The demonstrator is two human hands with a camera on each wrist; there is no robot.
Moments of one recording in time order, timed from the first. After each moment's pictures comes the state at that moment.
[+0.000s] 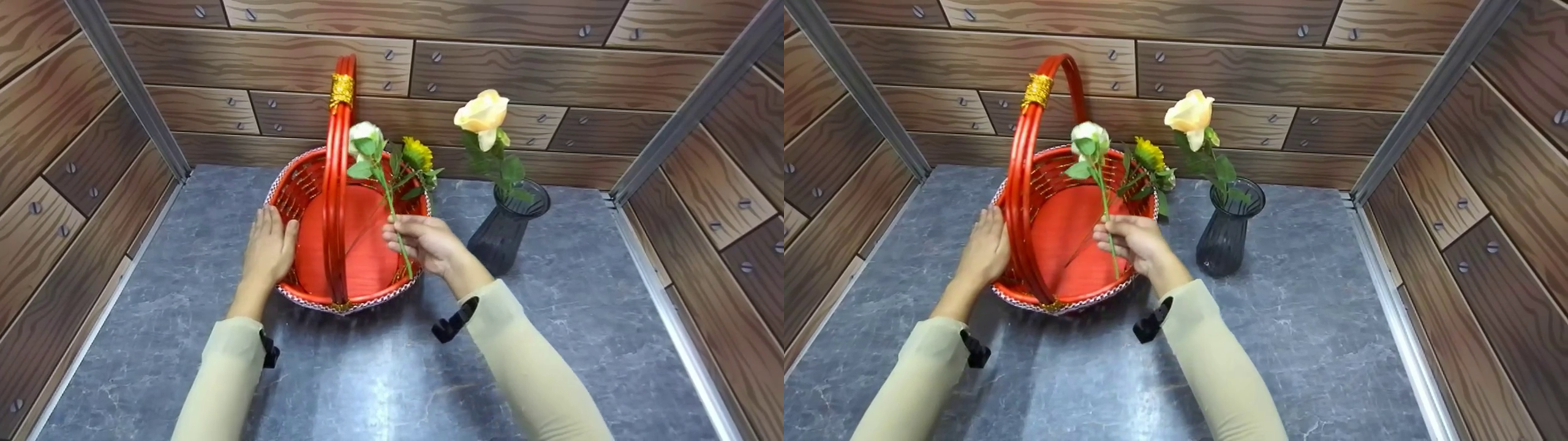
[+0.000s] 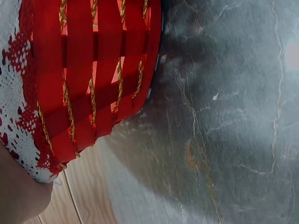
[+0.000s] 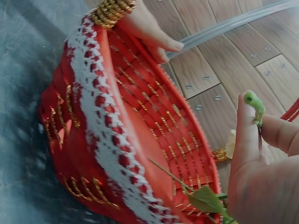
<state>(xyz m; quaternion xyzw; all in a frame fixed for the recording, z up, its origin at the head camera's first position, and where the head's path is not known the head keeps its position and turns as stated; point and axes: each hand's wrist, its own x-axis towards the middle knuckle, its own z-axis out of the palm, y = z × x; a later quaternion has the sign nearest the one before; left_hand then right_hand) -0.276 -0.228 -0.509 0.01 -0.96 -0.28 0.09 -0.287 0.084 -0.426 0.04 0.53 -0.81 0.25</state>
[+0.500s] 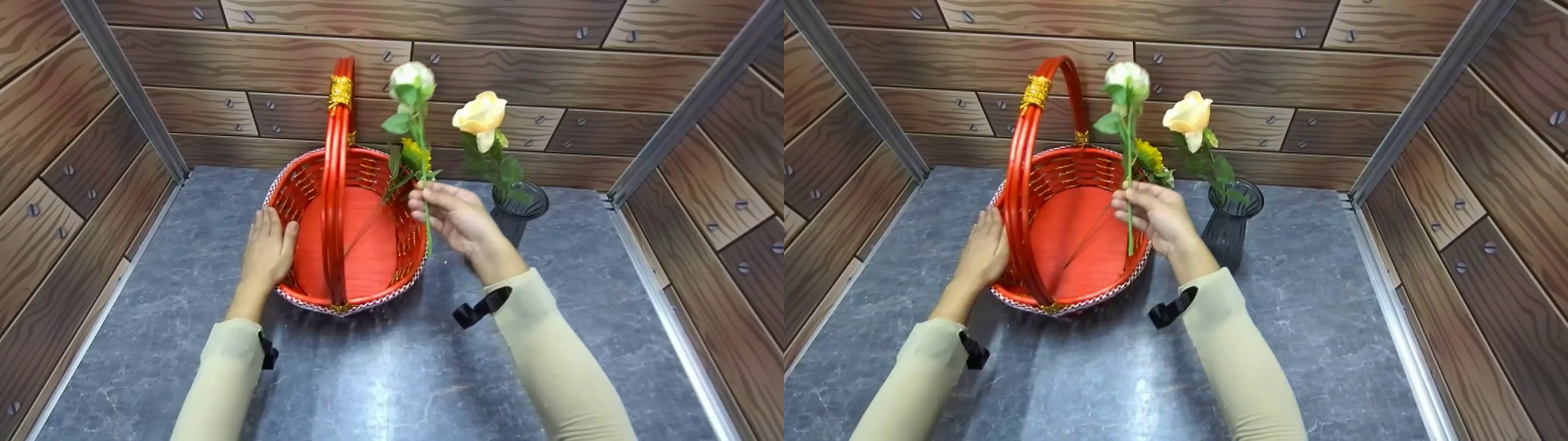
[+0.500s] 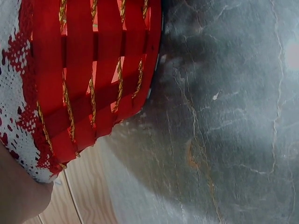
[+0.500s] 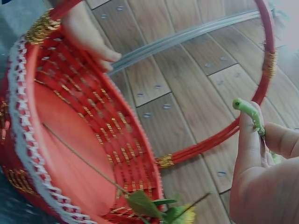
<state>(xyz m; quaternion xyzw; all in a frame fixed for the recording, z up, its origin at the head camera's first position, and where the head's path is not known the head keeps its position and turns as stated) -0.278 -0.227 -0.510 0.01 -0.96 -0.28 0.09 -0.285 0.117 -0.365 -0.01 0.50 -0.85 0.19</state>
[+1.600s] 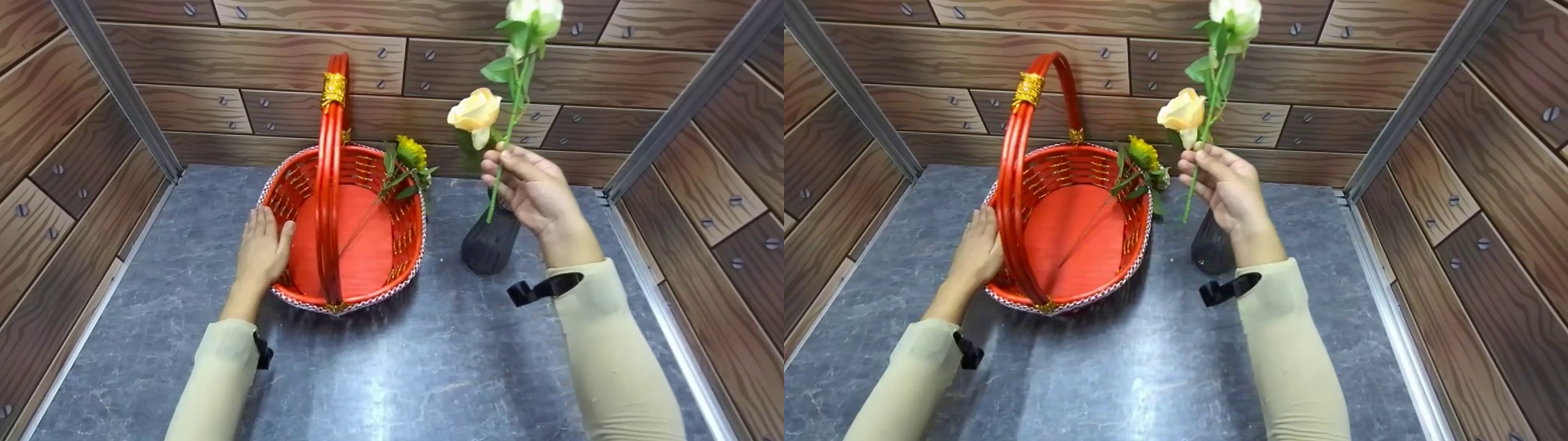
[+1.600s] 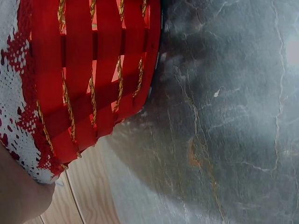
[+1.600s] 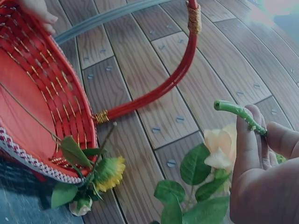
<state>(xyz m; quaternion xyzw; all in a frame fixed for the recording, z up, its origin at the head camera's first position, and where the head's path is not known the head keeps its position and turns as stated) -0.279 -0.228 -0.511 0.00 -0.96 -0.26 0.08 -0.288 0.206 -0.315 -0.04 0.45 -0.89 0.09</state>
